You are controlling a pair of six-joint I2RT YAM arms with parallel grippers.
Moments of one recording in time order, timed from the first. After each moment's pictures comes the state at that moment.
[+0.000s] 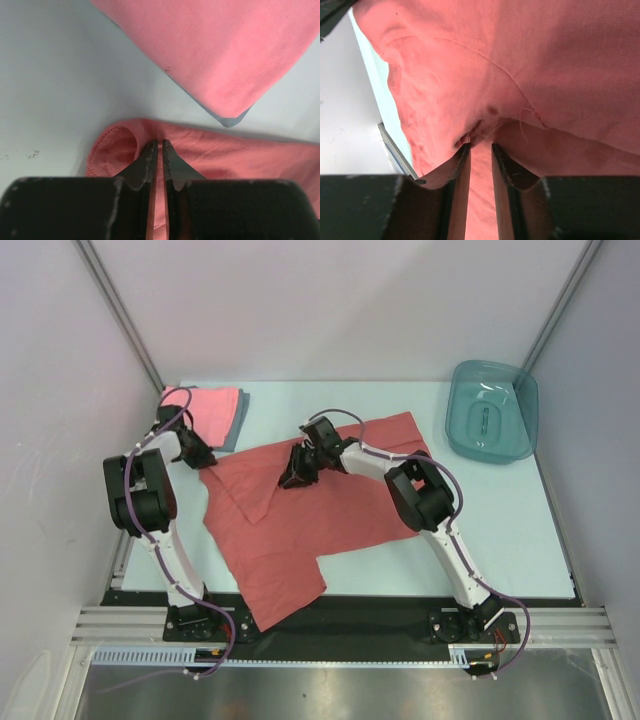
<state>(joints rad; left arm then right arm) 0.22 2.01 1.37 -0.38 0.16 -0.55 0.69 2.44 1.87 -0.23 -0.52 0.83</state>
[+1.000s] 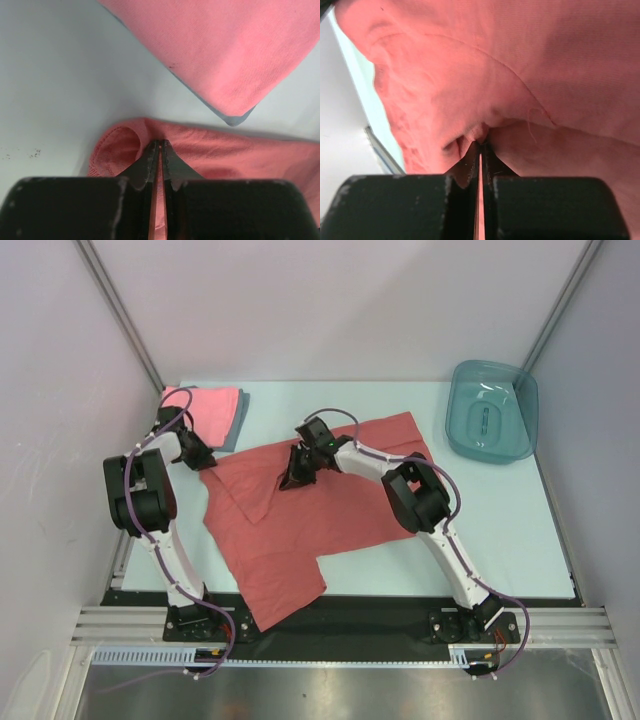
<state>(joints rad) 0.22 2.01 1.35 -0.38 0.16 -0.54 0.72 2.46 1.94 -0.31 -0.46 0.83</state>
